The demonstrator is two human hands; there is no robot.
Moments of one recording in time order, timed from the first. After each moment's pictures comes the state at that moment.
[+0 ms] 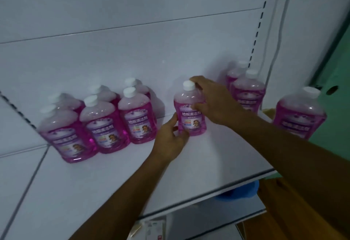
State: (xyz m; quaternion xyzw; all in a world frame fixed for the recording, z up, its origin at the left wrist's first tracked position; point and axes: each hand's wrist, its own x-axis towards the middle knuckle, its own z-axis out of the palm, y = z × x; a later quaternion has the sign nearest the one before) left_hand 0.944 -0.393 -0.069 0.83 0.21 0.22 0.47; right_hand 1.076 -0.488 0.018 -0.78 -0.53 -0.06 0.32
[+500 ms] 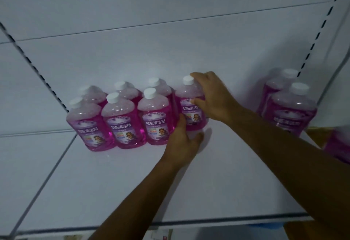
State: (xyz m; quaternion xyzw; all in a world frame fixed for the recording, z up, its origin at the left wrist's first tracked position) left_hand 0.951 -0.391 -0.054 0.80 0.32 0.27 0.43; right_hand 1.101 -0.401 0.004 -0.72 -0.60 -0.04 0.35
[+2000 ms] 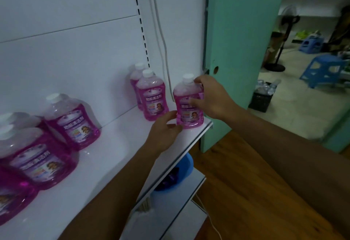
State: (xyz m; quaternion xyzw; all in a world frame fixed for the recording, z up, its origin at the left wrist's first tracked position) left_hand 1.041 -0.516 -0.058 0.83 0.00 0.06 0.55; right_hand 1.110 -0.675 0.008 -0.91 -0.22 -0.11 0.34
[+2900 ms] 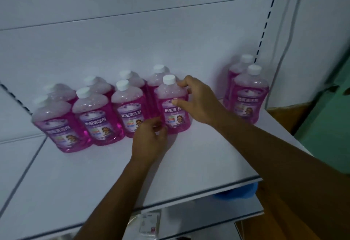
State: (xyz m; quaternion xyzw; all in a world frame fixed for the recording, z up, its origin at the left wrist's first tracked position) left_hand 0.923 -0.385 -0.072 0.83 0.33 0.32 0.32; right_hand 1.079 -0.459 -0.009 -0.73 -0.53 0.03 0.43
